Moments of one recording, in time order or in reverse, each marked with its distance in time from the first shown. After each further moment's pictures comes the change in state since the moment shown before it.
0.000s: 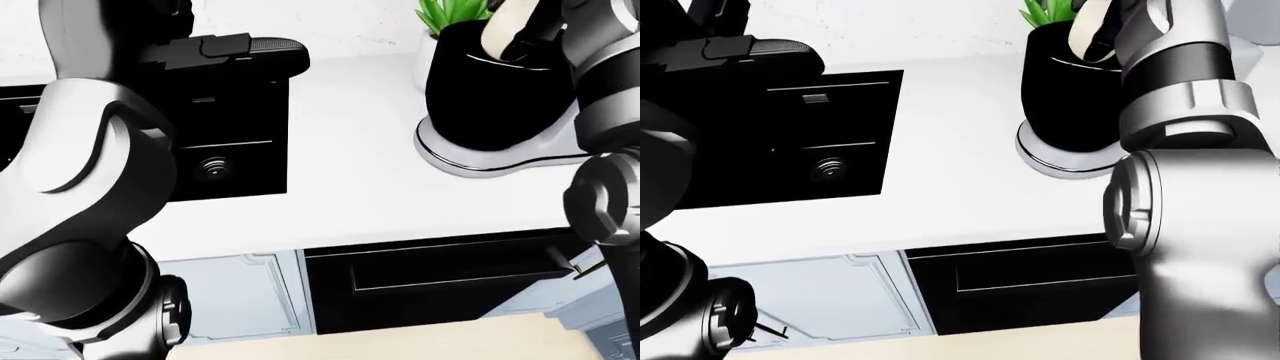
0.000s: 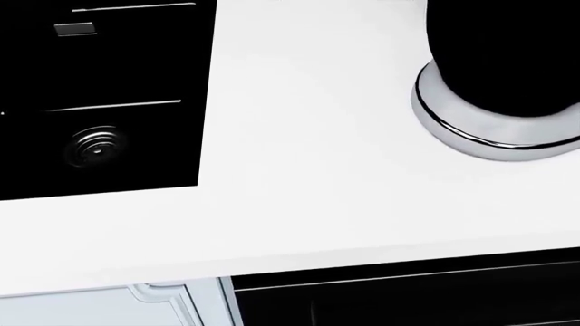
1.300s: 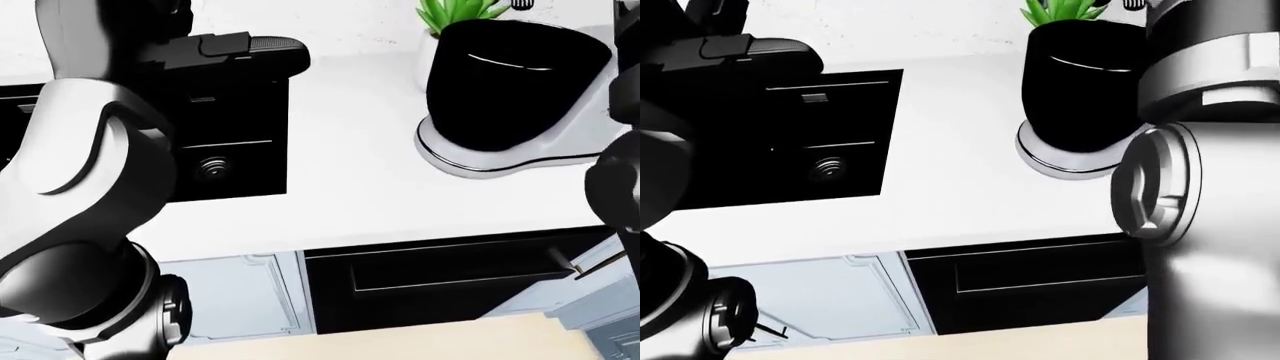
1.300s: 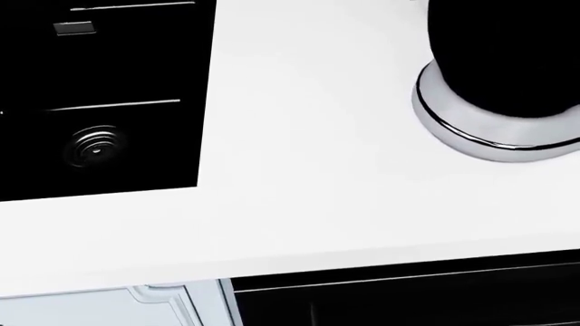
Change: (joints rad) left arm -0.003 -0.003 0.004 -0.007 0.000 0.004 0.001; right arm -0.117 -0.002 -0.068 -0.051 0.154 -0.037 -0.093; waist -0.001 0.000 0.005
